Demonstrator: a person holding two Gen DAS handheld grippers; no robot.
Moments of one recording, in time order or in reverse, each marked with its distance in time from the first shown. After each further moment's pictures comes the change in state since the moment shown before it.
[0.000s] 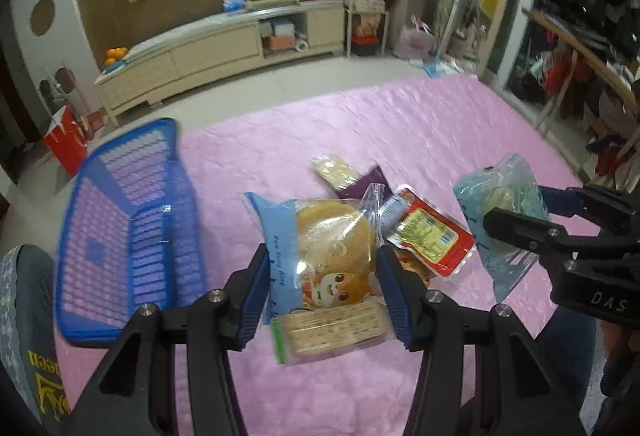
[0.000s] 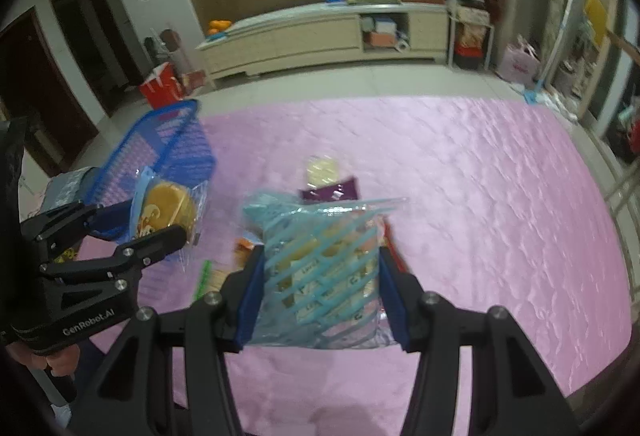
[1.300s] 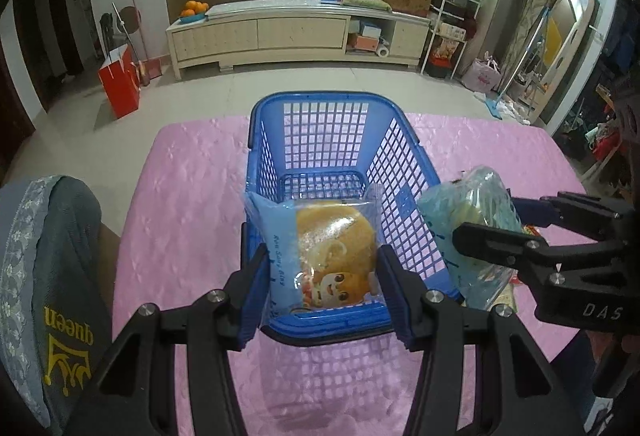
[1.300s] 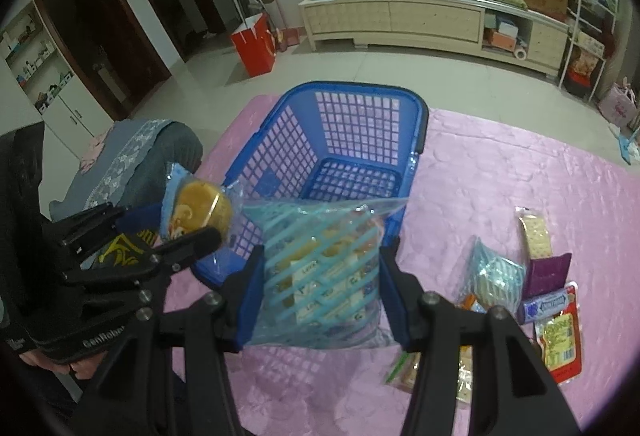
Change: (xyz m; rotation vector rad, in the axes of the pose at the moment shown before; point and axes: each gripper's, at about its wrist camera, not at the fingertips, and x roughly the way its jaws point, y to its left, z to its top) left arm -0.032 0.214 -0.040 -0.223 0.018 0.065; right arm 0.091 0.199 0.053 -0.182 0.150 0.225
